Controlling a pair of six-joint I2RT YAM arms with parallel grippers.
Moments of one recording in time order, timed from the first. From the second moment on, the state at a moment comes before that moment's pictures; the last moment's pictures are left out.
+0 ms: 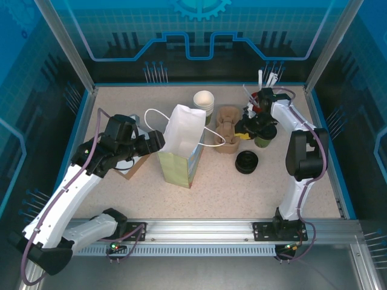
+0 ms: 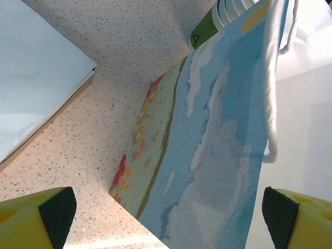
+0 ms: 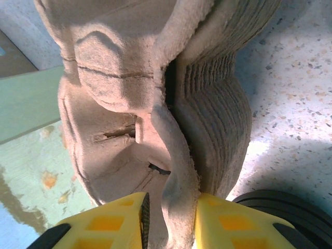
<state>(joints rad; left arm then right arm) -0.43 1.00 1.19 -0.99 0.01 -0.72 0.09 1.93 1.56 -1.10 -0.63 0.23</state>
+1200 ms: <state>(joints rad) -0.43 0.99 1.21 -0.97 0.01 -0.72 0.05 1.78 1.46 -0.94 -0.83 0.29</state>
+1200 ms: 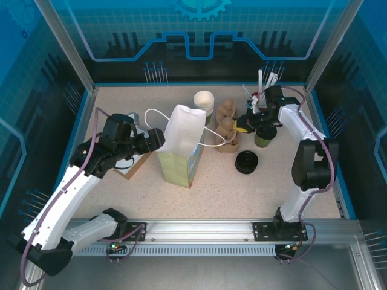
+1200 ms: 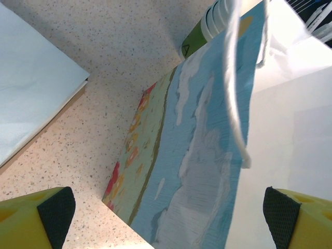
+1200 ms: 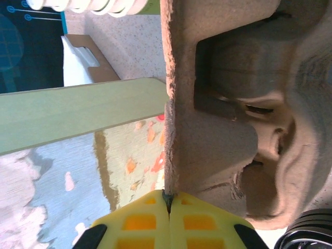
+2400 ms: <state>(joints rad) -0.47 1.40 1.74 -0.56 0.51 -0.69 0.04 1.46 1.85 -0.74 -1.15 0.55</state>
